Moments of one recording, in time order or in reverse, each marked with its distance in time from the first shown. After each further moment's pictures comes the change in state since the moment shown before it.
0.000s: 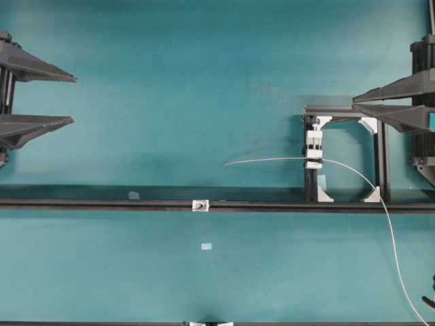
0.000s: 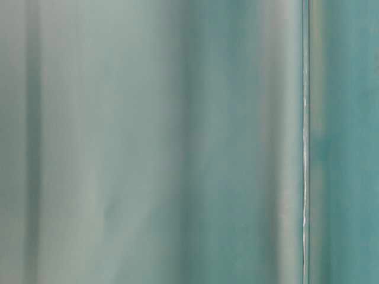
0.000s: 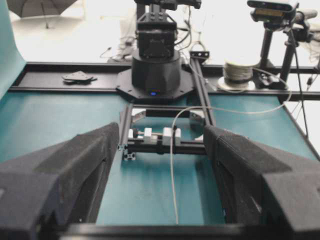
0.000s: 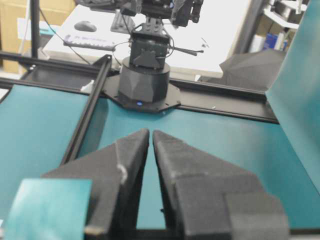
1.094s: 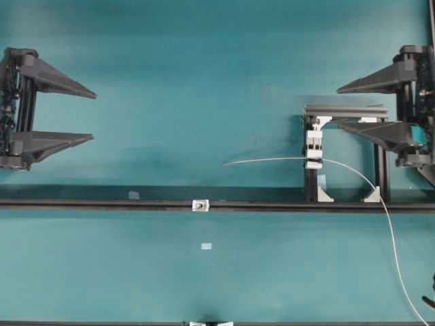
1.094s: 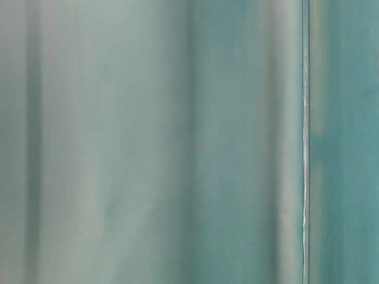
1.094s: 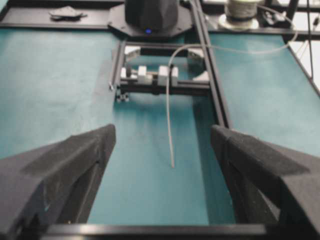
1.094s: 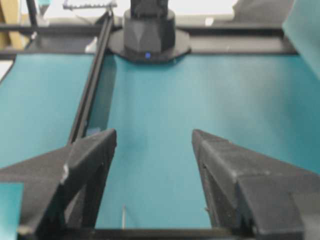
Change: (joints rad) left arm -0.020 0.130 0.035 -0.026 0.003 0.008; right arm -0.018 0.101 0.052 0.041 0.000 0.135
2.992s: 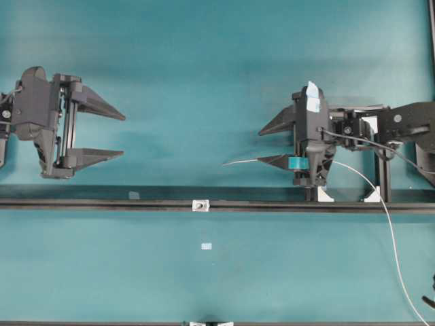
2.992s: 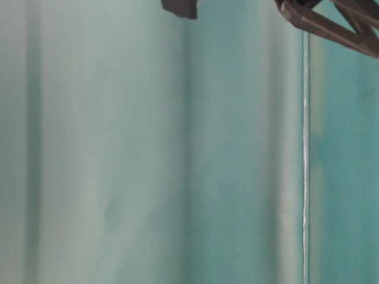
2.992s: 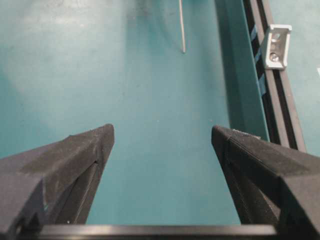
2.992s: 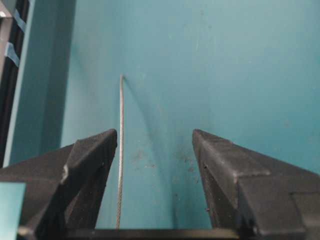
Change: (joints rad) left arm 0.000 0.403 0.020 0.000 -0.114 0.000; right arm 0.037 0.839 -0.232 -0.003 -0.069 0.043
